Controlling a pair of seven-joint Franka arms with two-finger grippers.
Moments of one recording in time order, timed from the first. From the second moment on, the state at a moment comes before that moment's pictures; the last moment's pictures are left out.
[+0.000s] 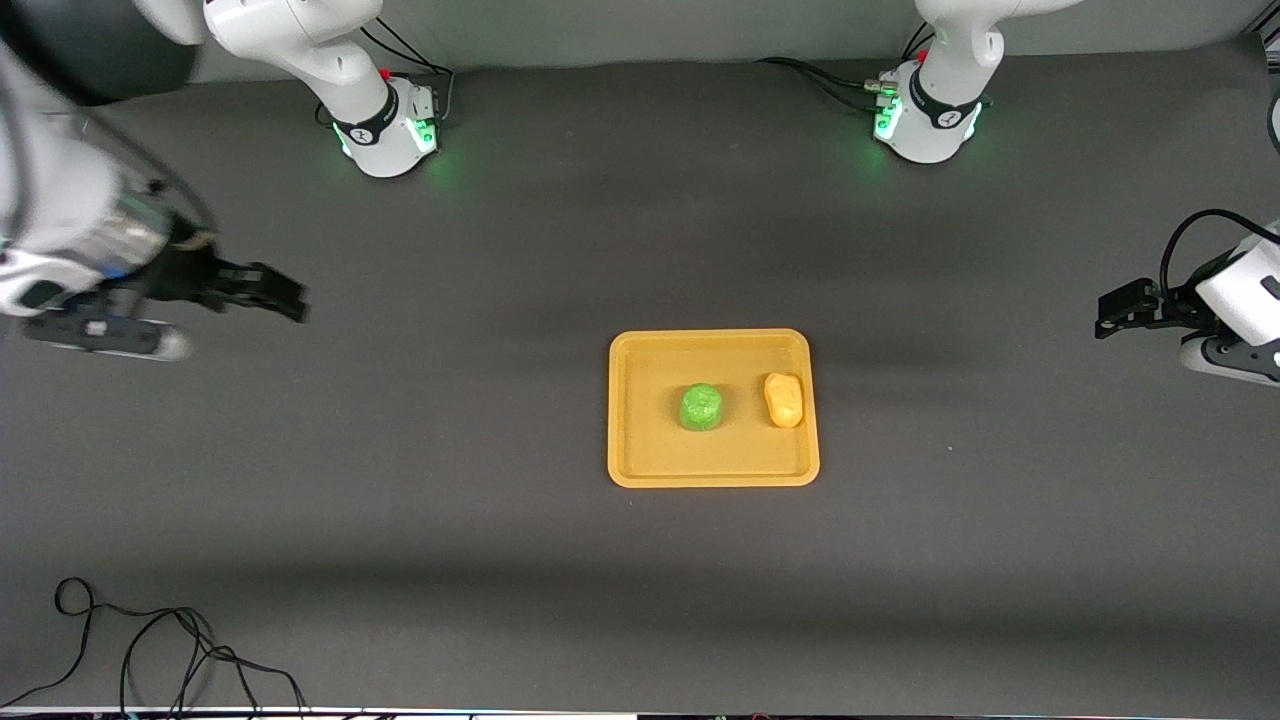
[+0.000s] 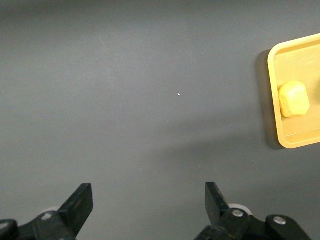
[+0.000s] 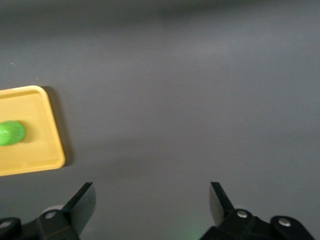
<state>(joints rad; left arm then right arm) 0.13 0.06 -0.07 -1.74 -0.01 1.77 0.28 0.24 0.08 -0.13 -1.49 0.05 1.52 0.27</state>
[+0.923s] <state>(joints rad) 0.13 0.06 -0.08 -1.72 -0.01 1.77 0.27 -0.04 0.06 -0.02 -1.53 0.04 1.55 0.03</state>
